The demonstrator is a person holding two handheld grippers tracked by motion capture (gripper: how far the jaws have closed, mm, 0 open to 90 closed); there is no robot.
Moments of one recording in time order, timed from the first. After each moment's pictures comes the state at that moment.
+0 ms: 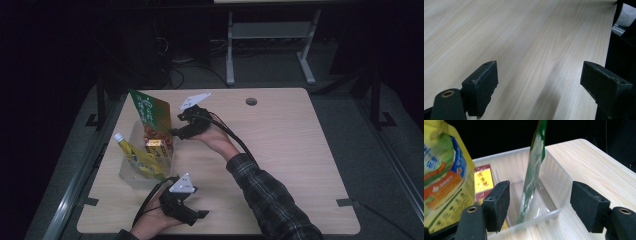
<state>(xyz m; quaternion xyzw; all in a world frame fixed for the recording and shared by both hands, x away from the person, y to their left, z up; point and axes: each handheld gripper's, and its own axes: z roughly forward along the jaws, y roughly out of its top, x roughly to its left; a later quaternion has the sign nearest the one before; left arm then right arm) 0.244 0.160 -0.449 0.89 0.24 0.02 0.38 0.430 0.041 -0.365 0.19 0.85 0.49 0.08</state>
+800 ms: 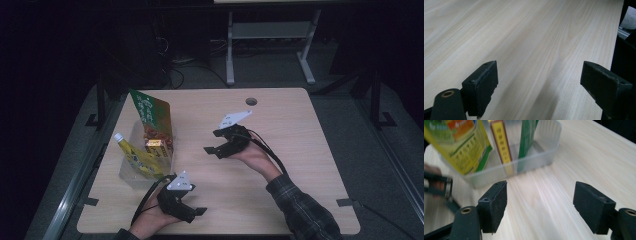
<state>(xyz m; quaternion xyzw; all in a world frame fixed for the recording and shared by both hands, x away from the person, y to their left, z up) 0.248 0.165 -0.447 0.89 0.25 0.03 0.38 0.381 -0.062 -0.389 0.21 0.86 0.46 0.07</state>
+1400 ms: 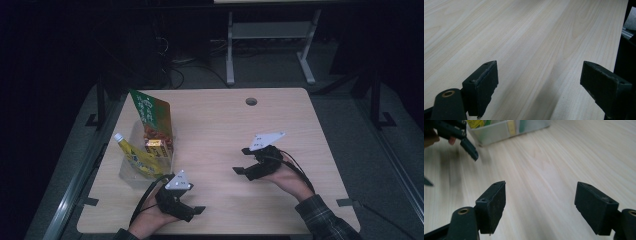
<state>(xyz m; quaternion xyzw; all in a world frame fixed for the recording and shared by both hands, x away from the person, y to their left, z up) 0.249 0.169 -0.446 0.89 0.25 0.04 0.38 0.327 -0.136 -0.409 0.23 0.87 0.42 0.08</state>
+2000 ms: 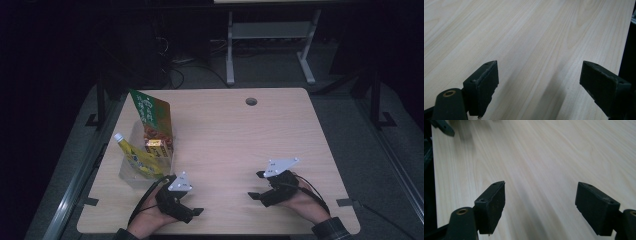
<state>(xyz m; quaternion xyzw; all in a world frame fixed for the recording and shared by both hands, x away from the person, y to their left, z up) 0.248 0.168 -0.449 0.91 0.24 0.05 0.34 0.273 -0.169 -0.440 0.25 0.89 0.38 0.07</state>
